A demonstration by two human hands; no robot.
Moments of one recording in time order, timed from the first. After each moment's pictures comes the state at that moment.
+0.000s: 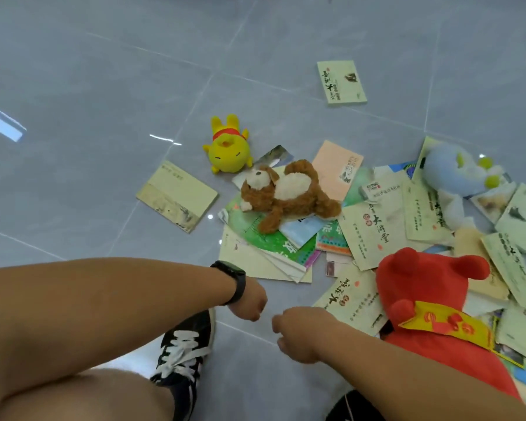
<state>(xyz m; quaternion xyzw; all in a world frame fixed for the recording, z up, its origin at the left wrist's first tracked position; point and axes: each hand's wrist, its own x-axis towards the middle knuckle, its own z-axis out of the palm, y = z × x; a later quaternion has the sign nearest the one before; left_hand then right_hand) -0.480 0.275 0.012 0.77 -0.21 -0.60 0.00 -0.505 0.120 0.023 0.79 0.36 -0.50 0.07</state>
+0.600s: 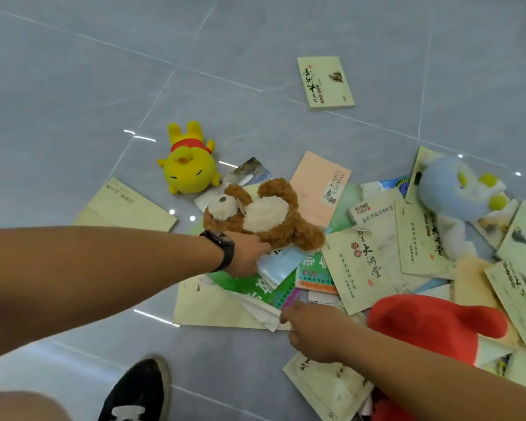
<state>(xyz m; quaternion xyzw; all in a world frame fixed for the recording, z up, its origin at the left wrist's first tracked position) -0.308 0.282 -0.059 0.87 -0.19 -0.46 0.06 -0.379 0.071 -0.046 0.81 0.30 -0.50 0.01</state>
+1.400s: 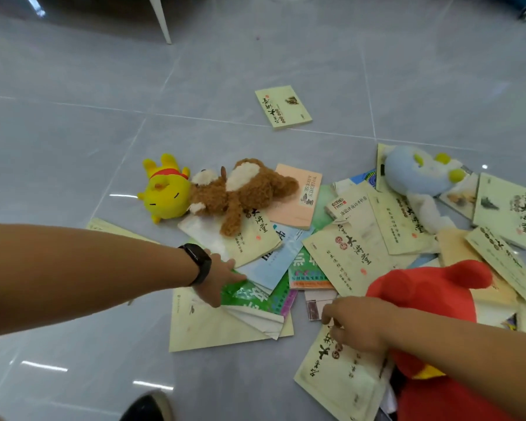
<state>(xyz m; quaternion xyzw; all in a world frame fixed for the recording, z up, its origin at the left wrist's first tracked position) -0.329 0.294 -0.070 0.79 -0.30 -0.49 -0.19 -0.388 -0.005 -0.049 0.85 0.26 -0.45 0.03</state>
